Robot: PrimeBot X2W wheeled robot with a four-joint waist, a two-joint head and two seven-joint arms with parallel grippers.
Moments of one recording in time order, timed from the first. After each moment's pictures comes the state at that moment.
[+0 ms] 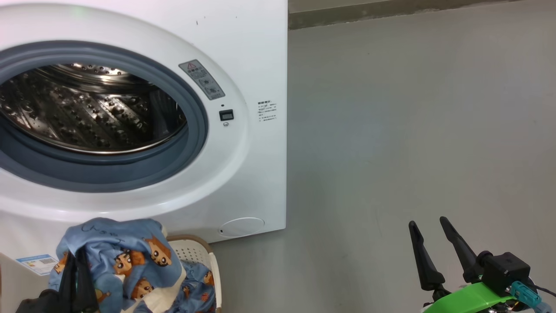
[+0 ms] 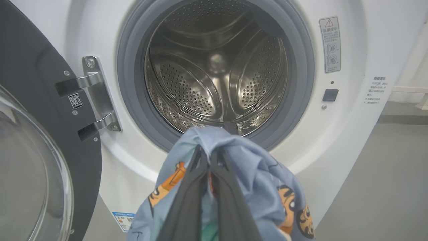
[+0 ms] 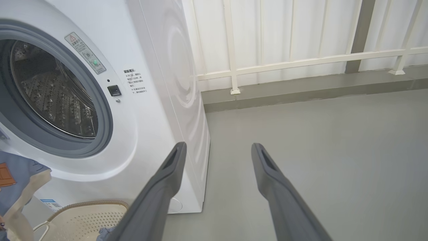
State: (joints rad) left arm 0.07 0.05 0.11 0.06 -0.16 0.09 -0.25; right arm 0.02 -0.07 0.01 0.07 0.24 0.12 -0.19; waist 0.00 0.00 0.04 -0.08
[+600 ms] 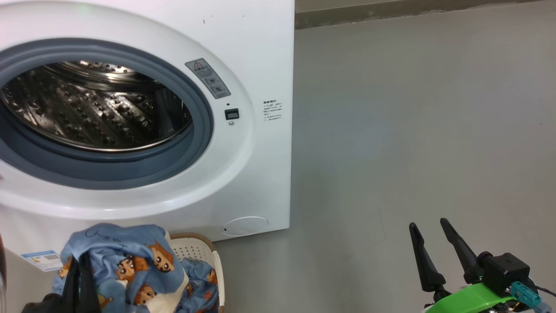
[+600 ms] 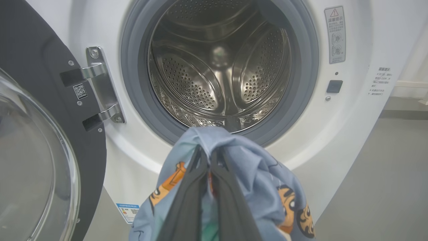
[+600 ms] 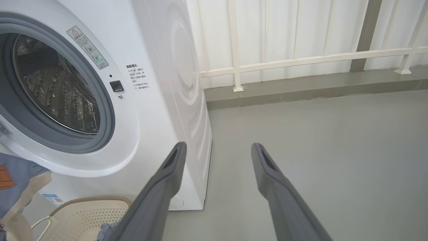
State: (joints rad) left arm 0.08 0.05 0.11 0.07 -0.15 0.08 -0.25; right arm 0.02 -0.08 0.02 0.09 0.24 0.12 -0.19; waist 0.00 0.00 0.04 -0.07
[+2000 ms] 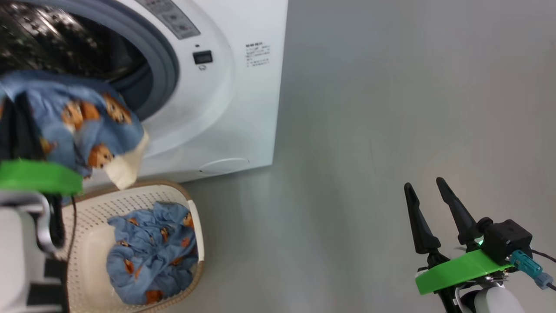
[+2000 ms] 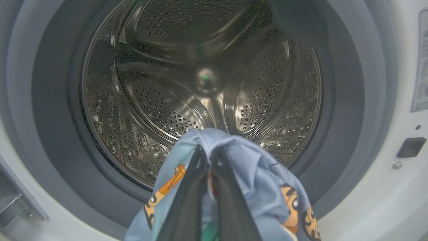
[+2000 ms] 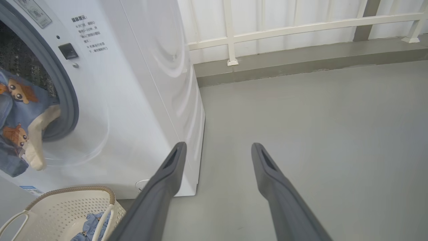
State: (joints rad) left arm -0.54 0.16 0.13 0.37 -0.15 0.00 -0.25; right arm -0.11 -0.08 0.03 0.09 0.25 0.12 -0.23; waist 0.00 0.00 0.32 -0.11
